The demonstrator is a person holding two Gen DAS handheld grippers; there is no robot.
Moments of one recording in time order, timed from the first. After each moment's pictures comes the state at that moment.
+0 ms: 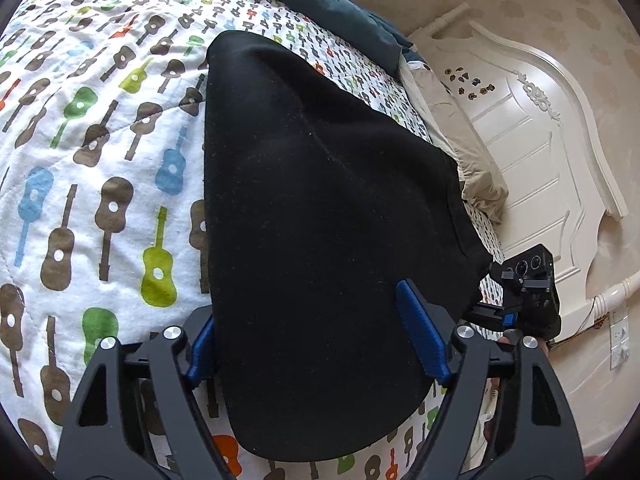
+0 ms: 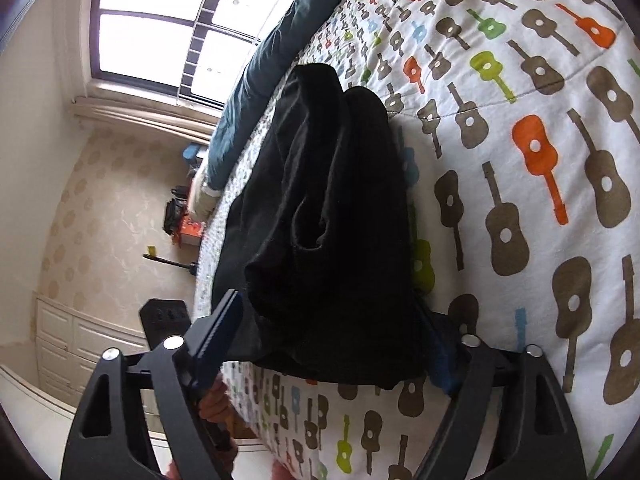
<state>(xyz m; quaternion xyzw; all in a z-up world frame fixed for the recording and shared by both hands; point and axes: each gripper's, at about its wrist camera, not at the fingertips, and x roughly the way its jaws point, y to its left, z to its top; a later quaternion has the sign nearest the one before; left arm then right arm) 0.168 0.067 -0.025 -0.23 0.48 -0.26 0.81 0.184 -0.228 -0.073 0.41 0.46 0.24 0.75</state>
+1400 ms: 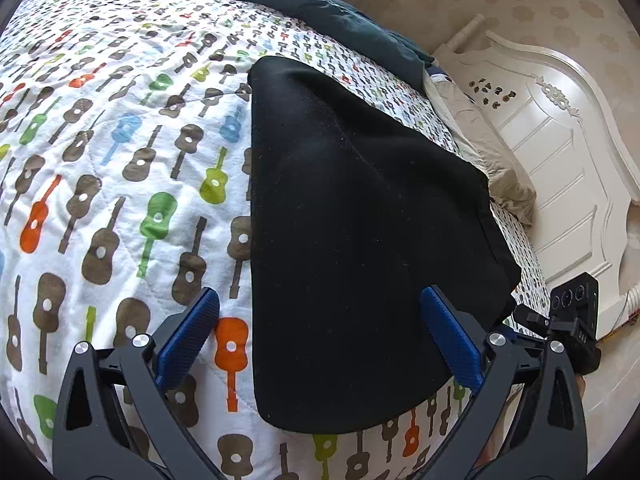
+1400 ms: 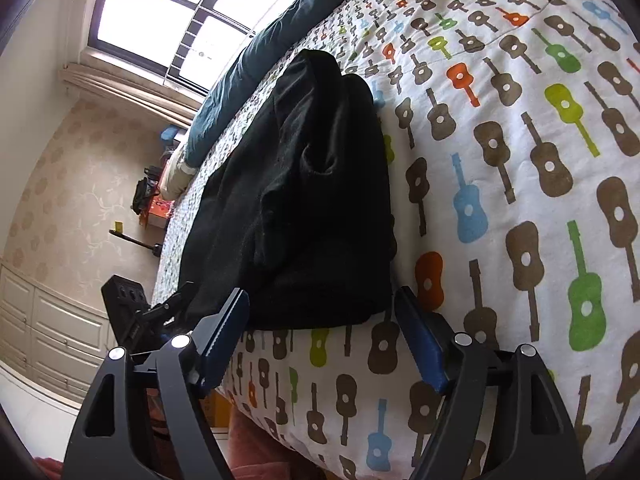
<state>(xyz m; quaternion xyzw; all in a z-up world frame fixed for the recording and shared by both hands) 0.094 0.071 -0.020 -0.21 0.45 -0.17 0.85 0.092 -0.218 -0.063 0.35 0.46 0.21 0.79</state>
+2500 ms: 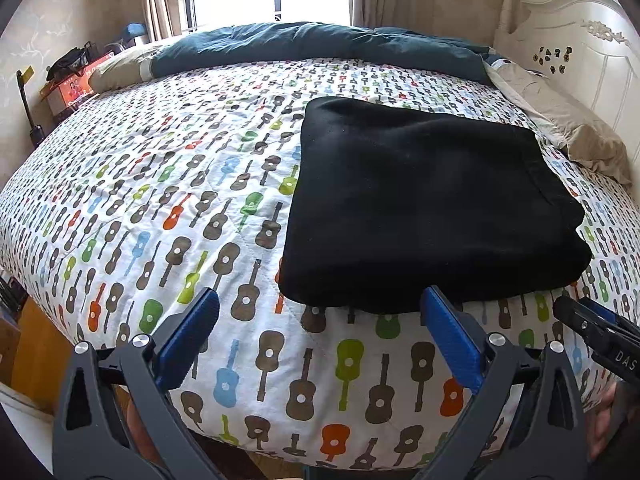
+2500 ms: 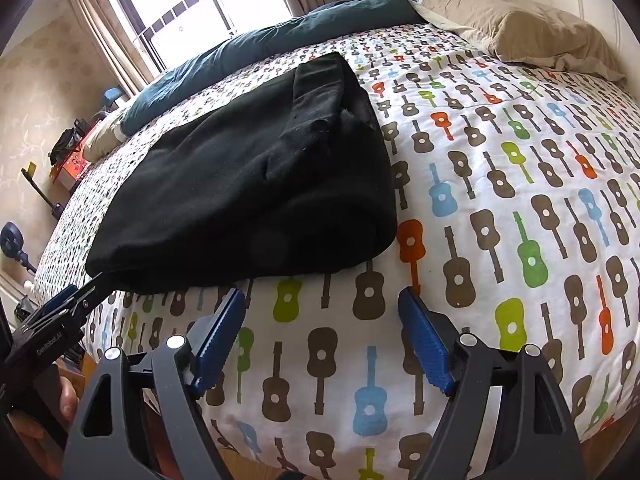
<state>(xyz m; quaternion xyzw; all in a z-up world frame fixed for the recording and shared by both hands) 0.015 0.011 0.017 -0.01 0.40 0.04 0.91 0.042 -0.154 -0.044 0.15 0.44 0.07 0.88</state>
